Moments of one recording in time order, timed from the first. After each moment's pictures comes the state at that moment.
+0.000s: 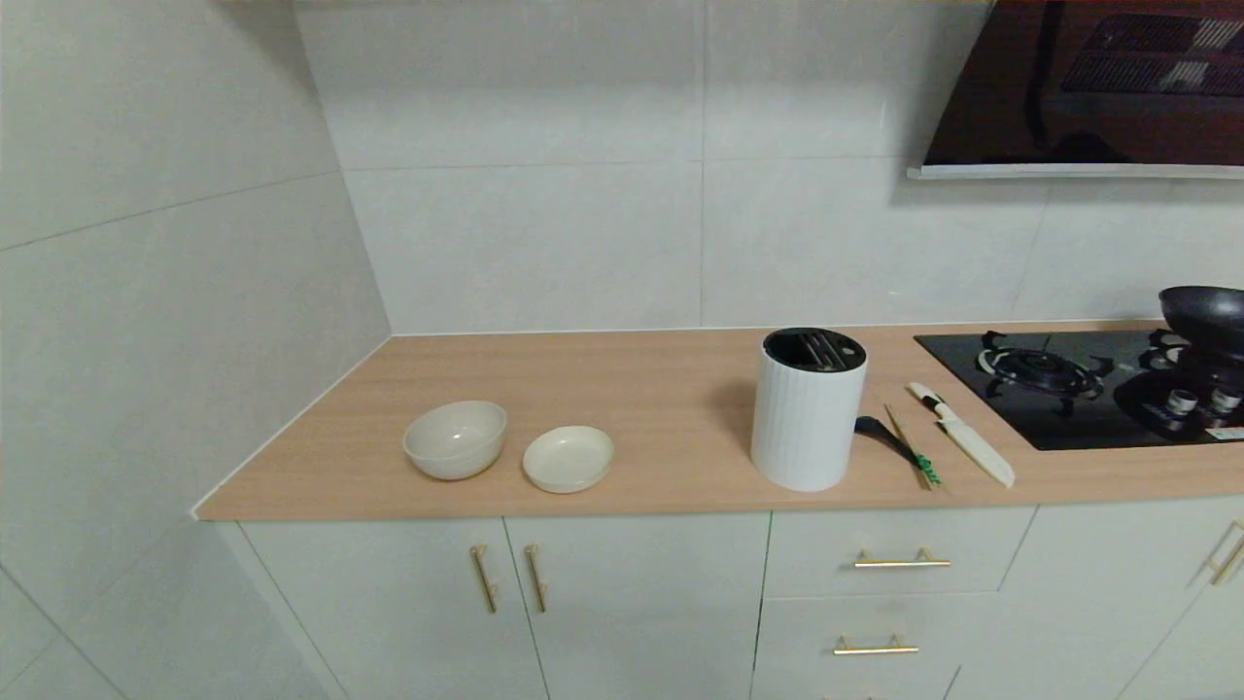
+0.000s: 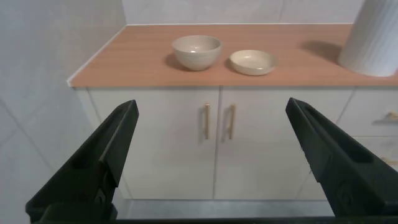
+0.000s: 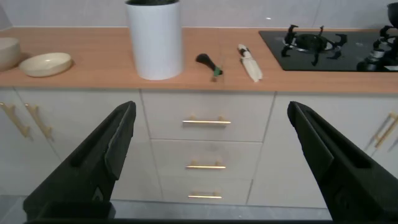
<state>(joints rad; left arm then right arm) 0.00 0.00 0.00 0.00 0.02 -0.01 0.00 0.00 0.00 -0.01 0.05 -0.01</state>
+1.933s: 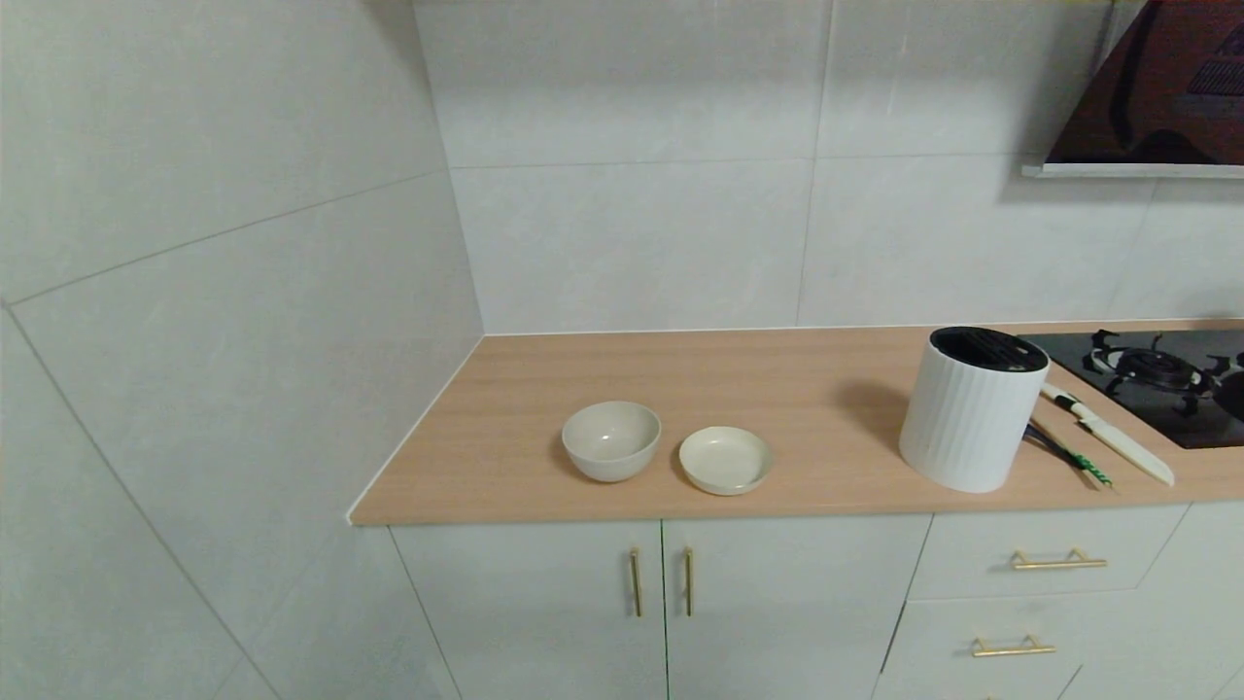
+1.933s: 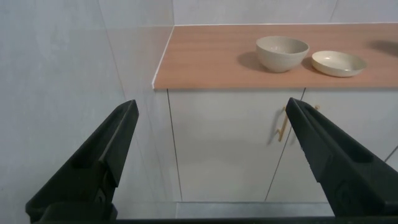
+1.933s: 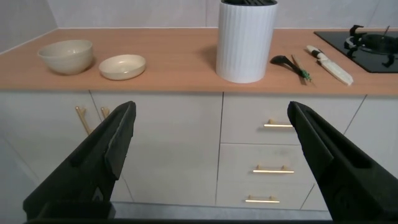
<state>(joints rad) 0.00 0.00 0.00 0.00 0.02 0.00 0.00 0.00 0.00 -0.01 0.05 -0.01</state>
